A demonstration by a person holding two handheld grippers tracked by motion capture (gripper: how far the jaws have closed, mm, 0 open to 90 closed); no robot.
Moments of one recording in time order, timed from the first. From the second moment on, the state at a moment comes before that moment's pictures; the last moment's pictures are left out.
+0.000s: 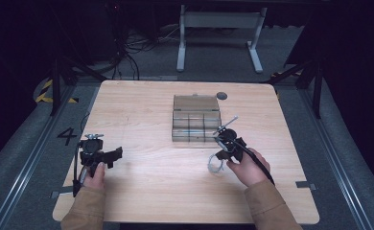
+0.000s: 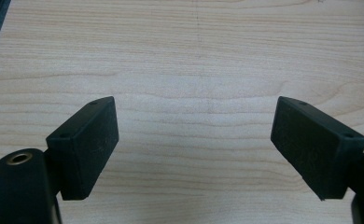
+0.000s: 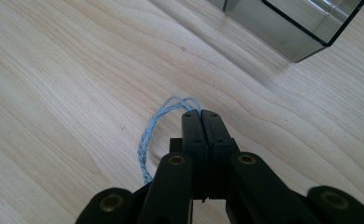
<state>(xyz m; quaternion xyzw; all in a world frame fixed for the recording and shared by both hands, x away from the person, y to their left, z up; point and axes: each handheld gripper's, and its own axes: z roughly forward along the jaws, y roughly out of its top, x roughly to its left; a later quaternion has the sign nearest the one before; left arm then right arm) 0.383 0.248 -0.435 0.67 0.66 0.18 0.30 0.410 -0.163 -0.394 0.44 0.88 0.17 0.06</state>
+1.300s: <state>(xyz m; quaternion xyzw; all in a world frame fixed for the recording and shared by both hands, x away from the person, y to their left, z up) 0.383 0.248 -0.436 0.66 0.66 0.18 0.30 0.435 -0.156 -0.332 0.40 0.89 0.18 0.10</state>
